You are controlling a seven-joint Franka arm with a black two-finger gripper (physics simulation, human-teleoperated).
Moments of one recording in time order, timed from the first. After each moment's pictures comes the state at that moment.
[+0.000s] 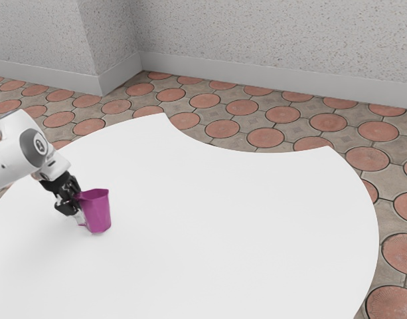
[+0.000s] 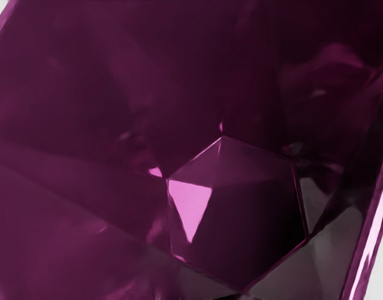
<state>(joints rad) 0.18 0.16 0.24 -2.25 -0.47 2.33 1.73</state>
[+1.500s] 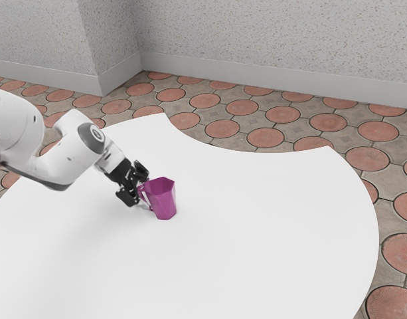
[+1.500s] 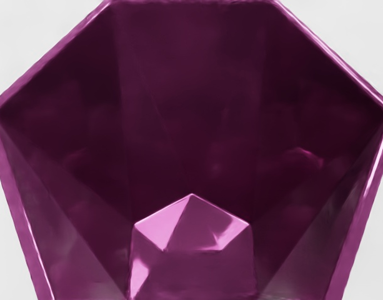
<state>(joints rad) 0.15 0.43 0.05 -1.94 -0.83 2.28 1.99</state>
